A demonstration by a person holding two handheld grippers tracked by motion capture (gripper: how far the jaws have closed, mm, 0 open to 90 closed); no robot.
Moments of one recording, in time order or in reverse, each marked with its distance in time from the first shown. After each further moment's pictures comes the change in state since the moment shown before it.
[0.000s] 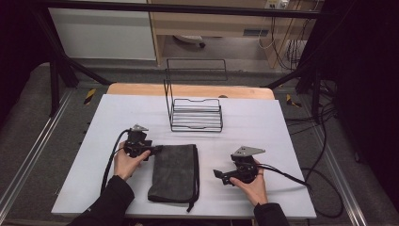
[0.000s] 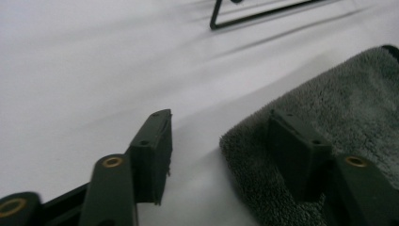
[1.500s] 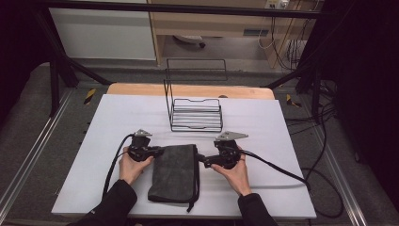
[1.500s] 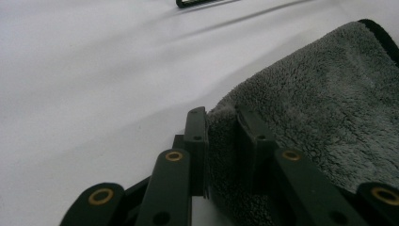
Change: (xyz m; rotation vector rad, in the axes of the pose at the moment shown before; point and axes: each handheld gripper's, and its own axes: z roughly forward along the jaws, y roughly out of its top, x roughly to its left) left arm -0.009 -0.011 0.008 -0.004 -0.061 0.009; right arm 0.022 0.059 0.036 -0.062 0.017 0.028
